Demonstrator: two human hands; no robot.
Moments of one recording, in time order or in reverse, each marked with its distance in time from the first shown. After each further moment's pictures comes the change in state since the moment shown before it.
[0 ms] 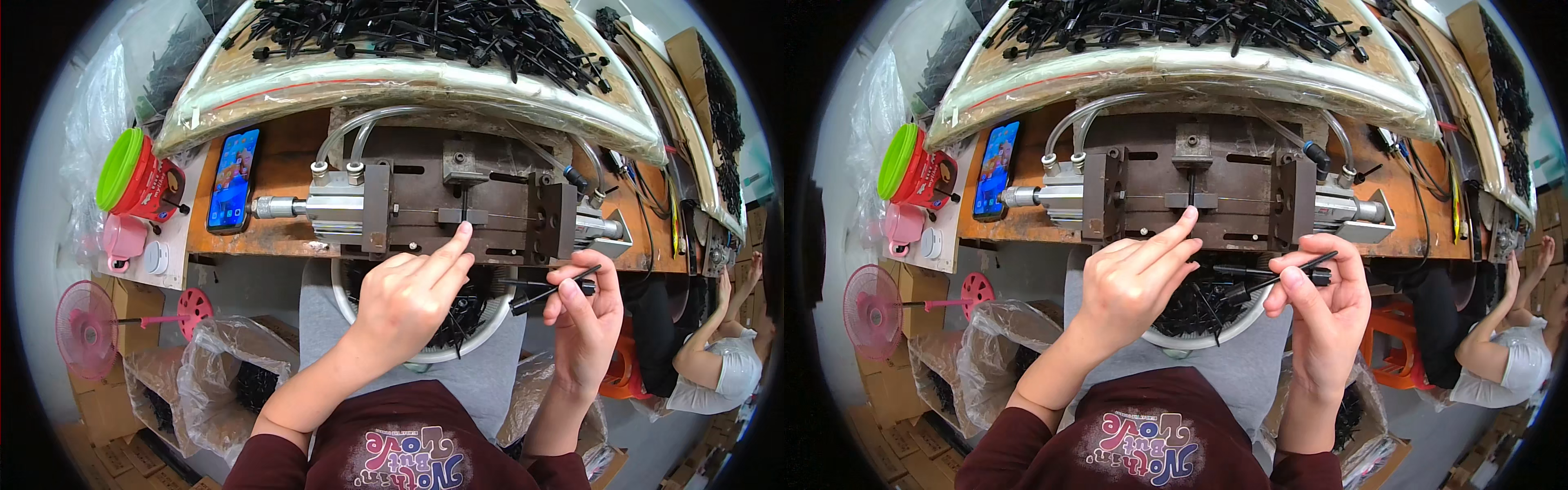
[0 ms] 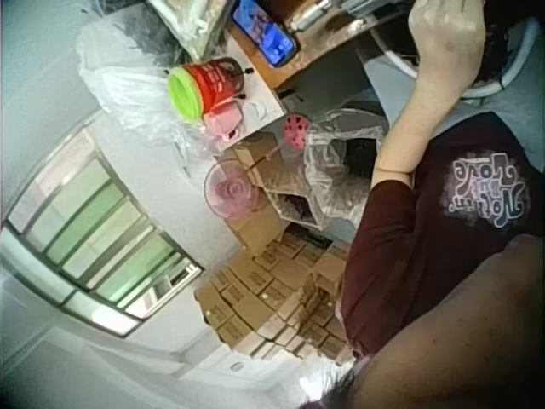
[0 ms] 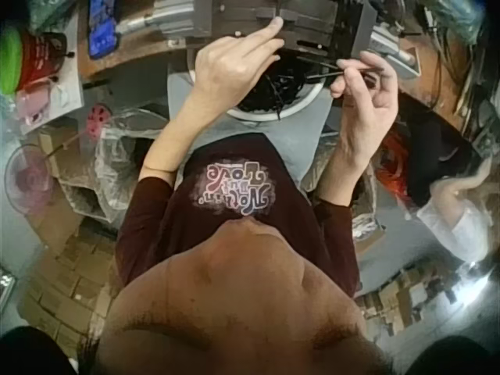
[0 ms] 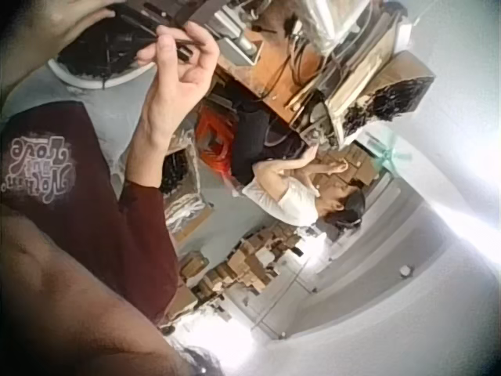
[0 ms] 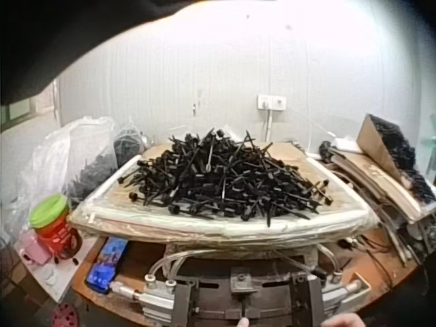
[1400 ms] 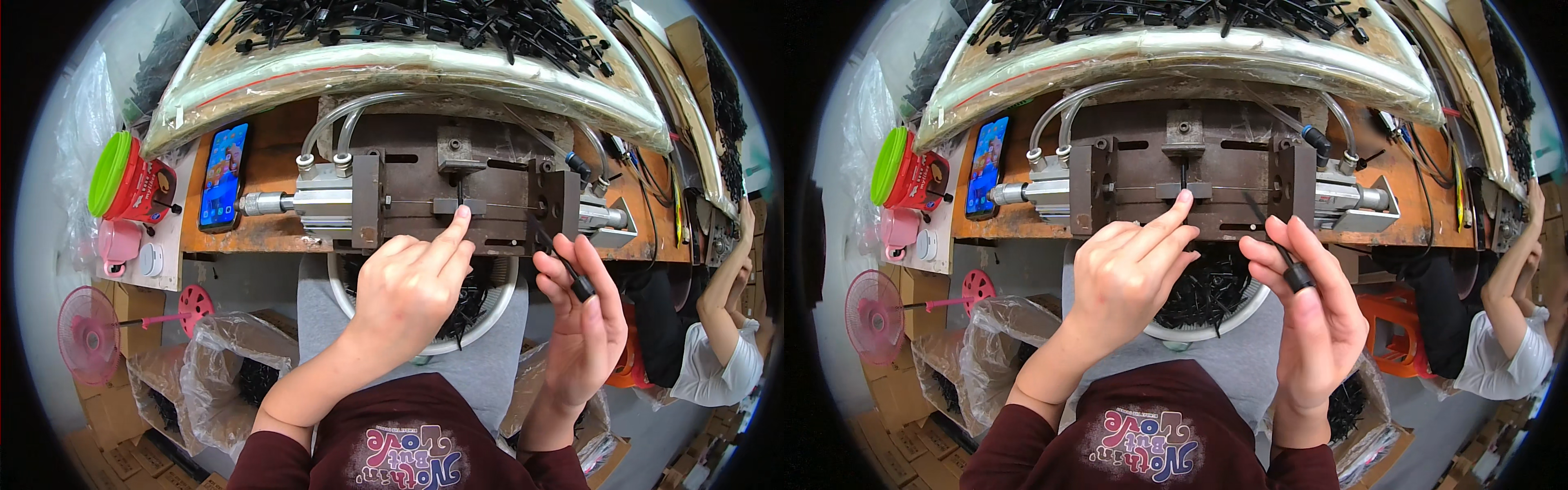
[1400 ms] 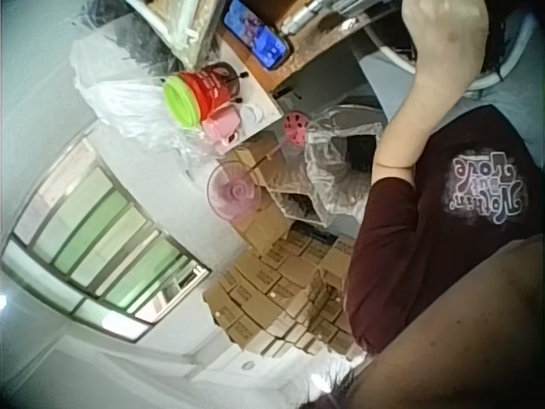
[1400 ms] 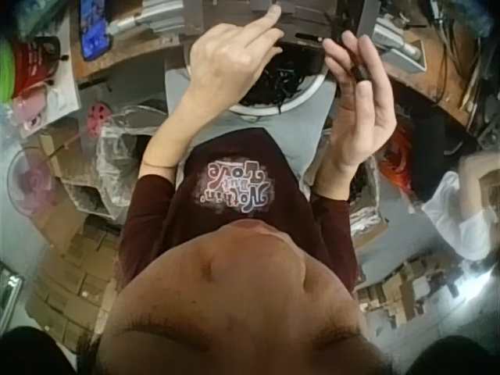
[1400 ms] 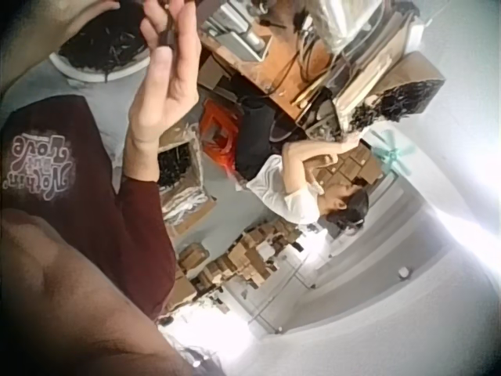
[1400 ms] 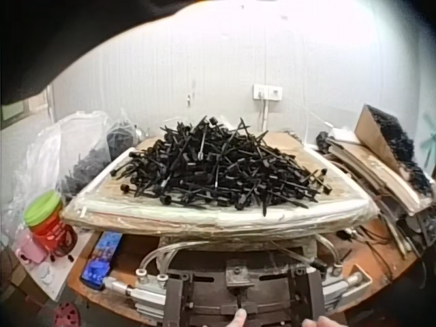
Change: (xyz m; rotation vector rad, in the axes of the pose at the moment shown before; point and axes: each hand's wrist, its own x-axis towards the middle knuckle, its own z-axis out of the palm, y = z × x) left_hand 0.010 0.006 -0.002 0.062 -0.050 -0.008; right_hand -0.013 0.006 0.012 -0.117 -0.108 -0.248
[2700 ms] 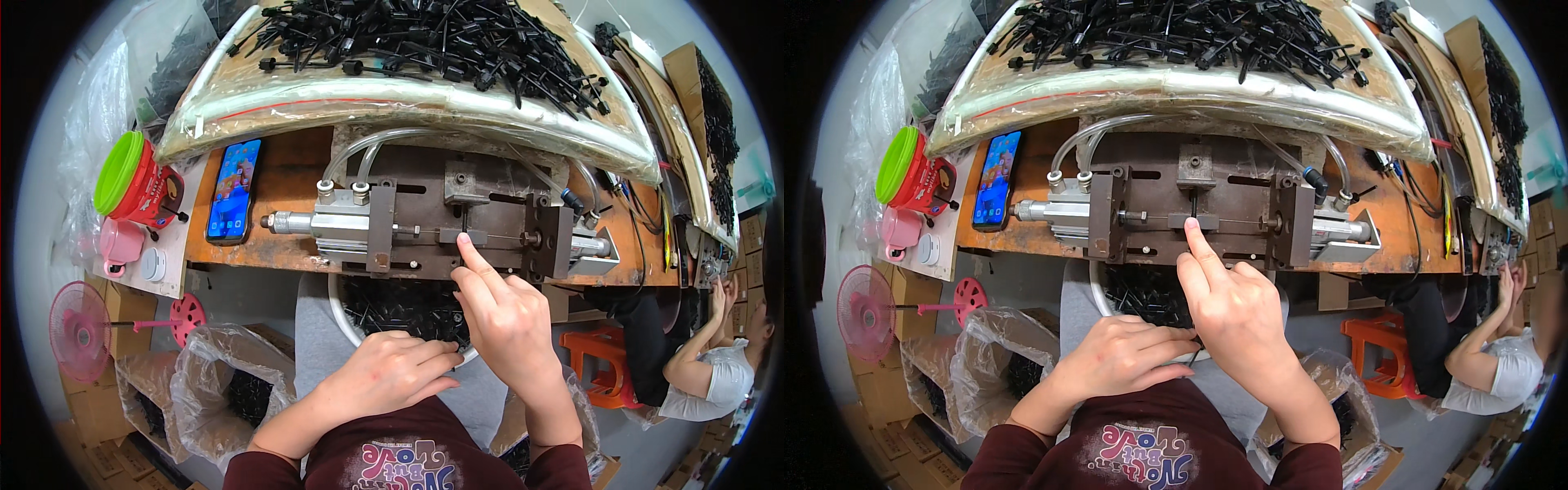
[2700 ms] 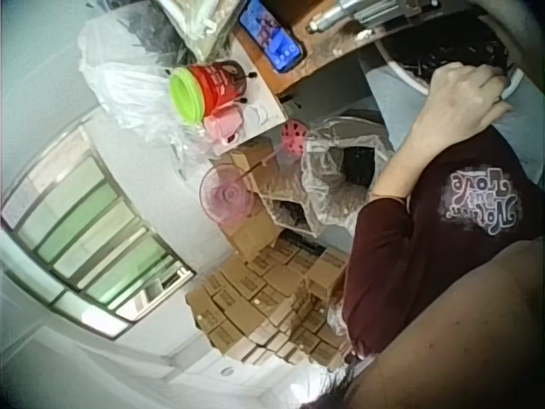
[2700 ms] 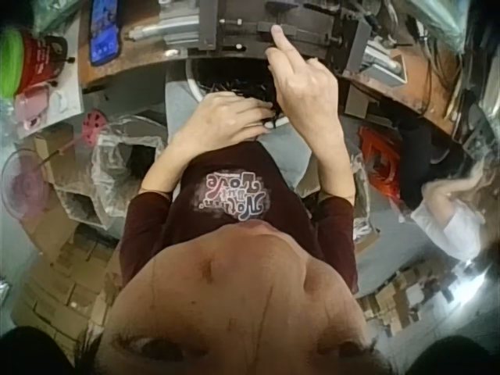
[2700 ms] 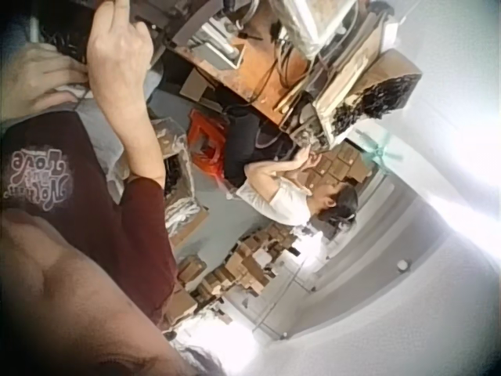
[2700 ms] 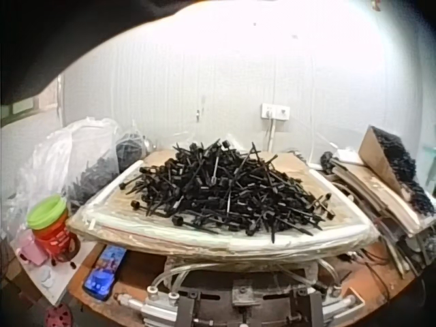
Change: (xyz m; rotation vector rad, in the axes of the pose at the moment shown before) left_hand -0.051 0.002 -0.022 -0.474 -0.315 0.044; right_hand 0.031 0.025 0.032 -1.342 -0.556 -0.464
